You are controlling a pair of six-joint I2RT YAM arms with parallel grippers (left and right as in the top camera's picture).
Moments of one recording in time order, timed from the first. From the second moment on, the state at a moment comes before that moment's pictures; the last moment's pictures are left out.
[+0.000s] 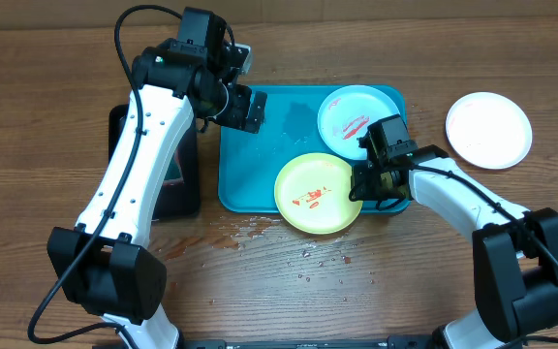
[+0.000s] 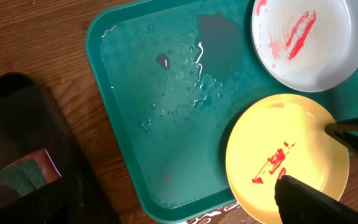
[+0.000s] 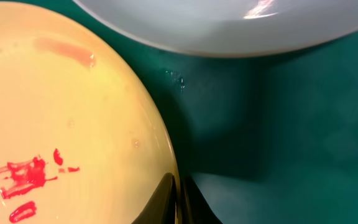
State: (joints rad) left arm -0.25 1.86 1.83 -1.15 0.16 0.01; right arm 0.30 1.74 0.99 -0.56 -0.17 0.28
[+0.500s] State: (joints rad) left arm -0.20 1.85 1.83 -1.16 0.15 -0.01; right arm 0.35 1.76 1.05 -0.44 -0.23 0.48
